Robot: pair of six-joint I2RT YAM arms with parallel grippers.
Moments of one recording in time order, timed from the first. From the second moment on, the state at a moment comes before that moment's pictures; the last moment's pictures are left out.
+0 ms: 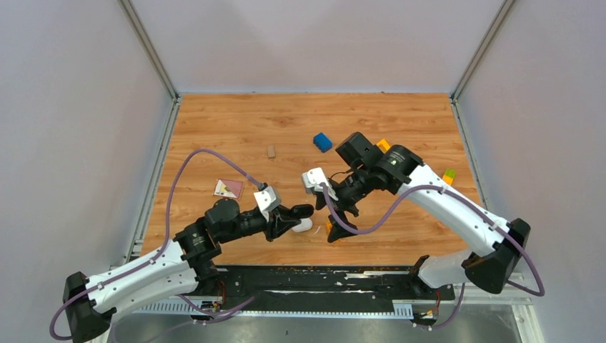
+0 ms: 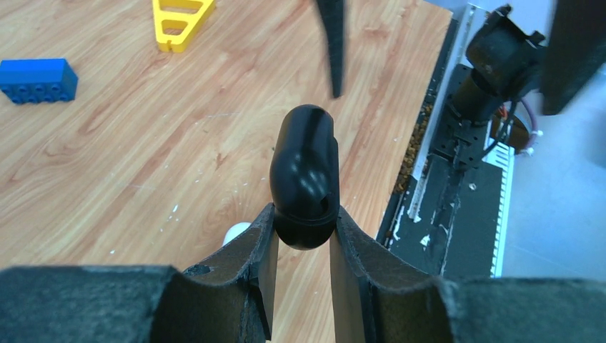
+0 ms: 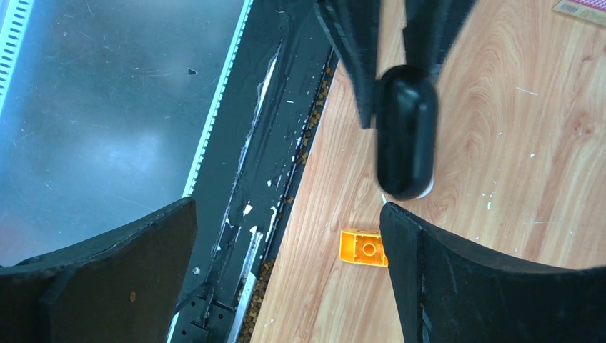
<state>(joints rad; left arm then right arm) -0.97 0.61 0.44 0.02 0.21 -0.12 0.84 1.39 1.43 -1.14 -0.84 -0.76</state>
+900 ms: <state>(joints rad) -0.97 0.73 0.45 0.10 0.42 -0.16 0.65 1.29 1.26 -0.98 -1.00 -0.62</state>
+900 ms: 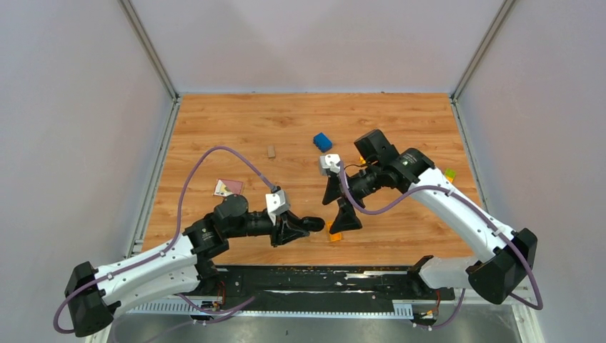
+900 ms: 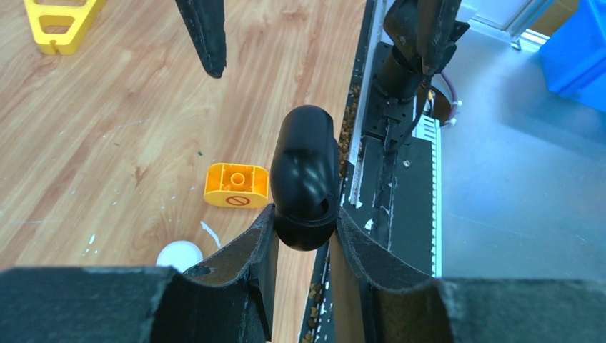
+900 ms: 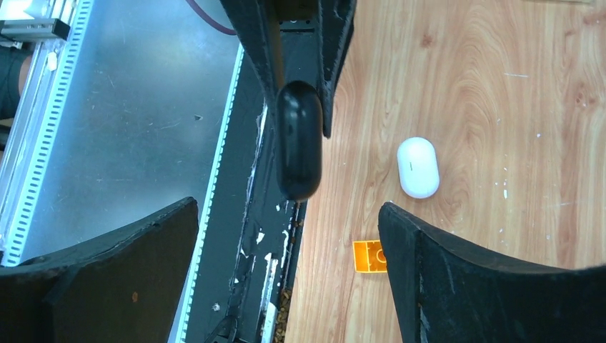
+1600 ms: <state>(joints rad) -0.97 0.78 0.49 0.16 0.50 -0.19 0.72 1.36 1.26 -0.96 -0.90 -0.59</state>
